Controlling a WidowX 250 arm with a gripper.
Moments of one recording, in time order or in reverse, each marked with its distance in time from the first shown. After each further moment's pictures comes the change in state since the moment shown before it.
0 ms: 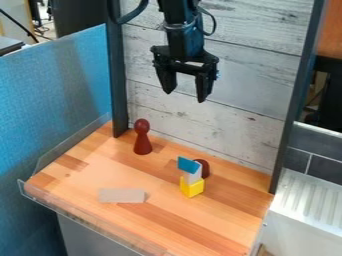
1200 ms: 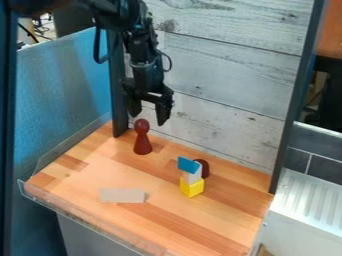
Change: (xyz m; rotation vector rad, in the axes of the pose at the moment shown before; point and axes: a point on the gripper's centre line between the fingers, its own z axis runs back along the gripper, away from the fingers) arm -0.007 0.093 -0.084 0.046 0.094 0.033
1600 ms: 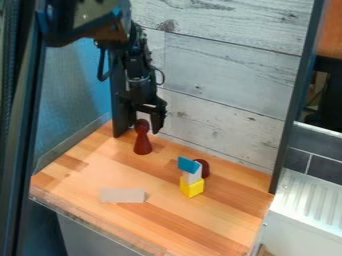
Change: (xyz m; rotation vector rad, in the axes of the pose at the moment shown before) arm 0.013 0.029 -0.041 0.002 0.006 0.067
